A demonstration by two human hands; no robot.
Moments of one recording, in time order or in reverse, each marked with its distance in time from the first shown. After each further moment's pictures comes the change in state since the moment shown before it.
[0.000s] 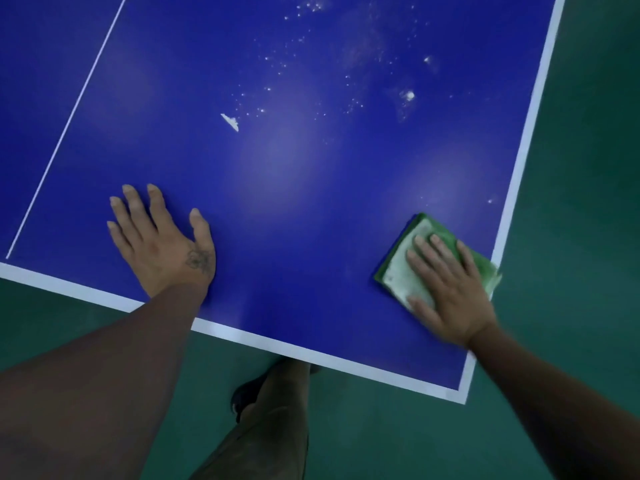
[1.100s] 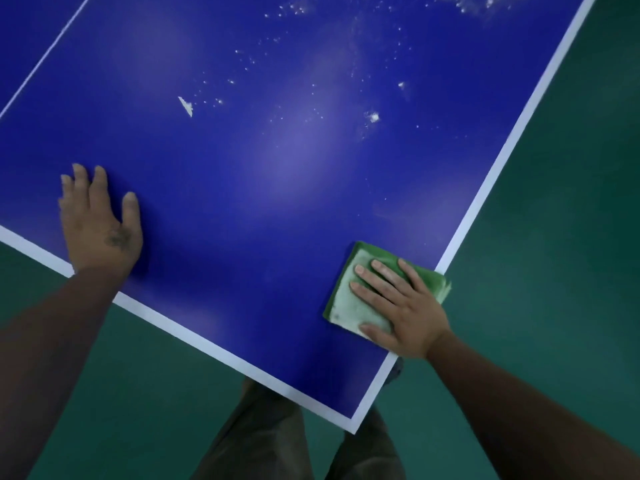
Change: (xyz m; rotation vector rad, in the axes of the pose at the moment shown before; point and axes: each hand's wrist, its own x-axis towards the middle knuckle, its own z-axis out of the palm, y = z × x) left_hand -0.023 0.017 -0.010 -0.125 -0.112 -0.124; right_hand 0.009 0.107 -0.010 0.087 -0.123 -0.445
